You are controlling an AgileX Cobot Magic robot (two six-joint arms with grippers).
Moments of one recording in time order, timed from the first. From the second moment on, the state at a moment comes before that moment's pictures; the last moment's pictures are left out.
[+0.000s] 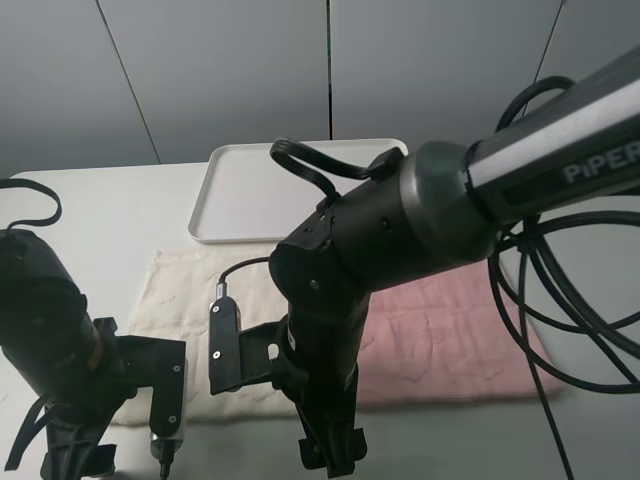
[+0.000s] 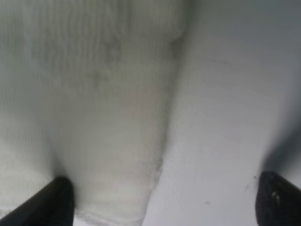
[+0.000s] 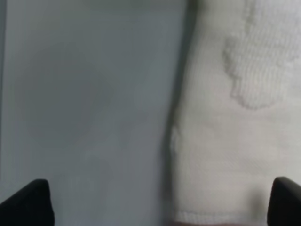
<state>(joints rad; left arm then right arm) -0.64 1.73 -0.49 0.17 0.53 0.57 1.06 1.99 -1.03 0.11 0.69 -0.74</state>
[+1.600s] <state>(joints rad) -0.64 1.74 -0.49 0.17 0.53 0.57 1.07 2.04 -1.05 -0.01 0.64 -0.59</state>
